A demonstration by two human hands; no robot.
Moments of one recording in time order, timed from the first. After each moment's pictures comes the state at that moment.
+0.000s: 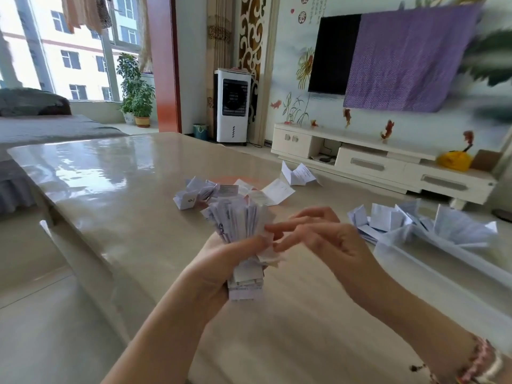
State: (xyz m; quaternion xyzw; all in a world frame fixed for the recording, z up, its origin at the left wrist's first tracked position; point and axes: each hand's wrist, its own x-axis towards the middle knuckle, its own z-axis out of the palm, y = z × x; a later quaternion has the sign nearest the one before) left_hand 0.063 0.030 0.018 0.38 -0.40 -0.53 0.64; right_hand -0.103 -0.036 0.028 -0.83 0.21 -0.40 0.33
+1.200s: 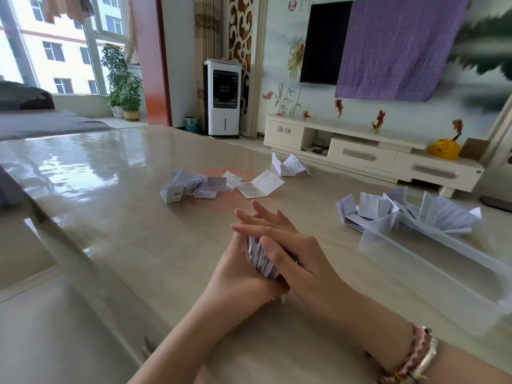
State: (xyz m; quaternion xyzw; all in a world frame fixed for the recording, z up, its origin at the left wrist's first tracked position) left_hand 0.033 0.012 -0.028 0.46 -0.59 -0.32 0.58; right_hand -0.088 -0.024 0.005 -0.86 0.18 -0.39 0.29
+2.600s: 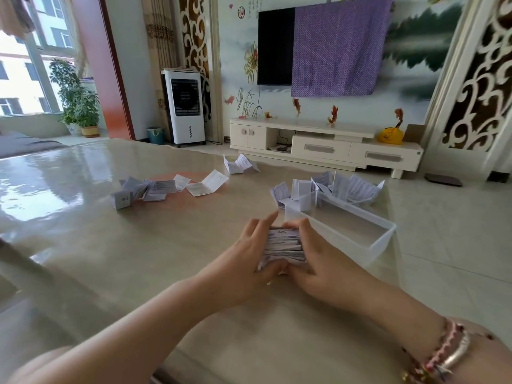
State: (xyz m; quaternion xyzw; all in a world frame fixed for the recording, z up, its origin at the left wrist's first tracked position) left_hand -0.052 0.020 -0.005 0.48 -0.80 -0.16 0.31; right_hand -0.237 0.002 0.001 -0.88 0.38 -0.25 0.14
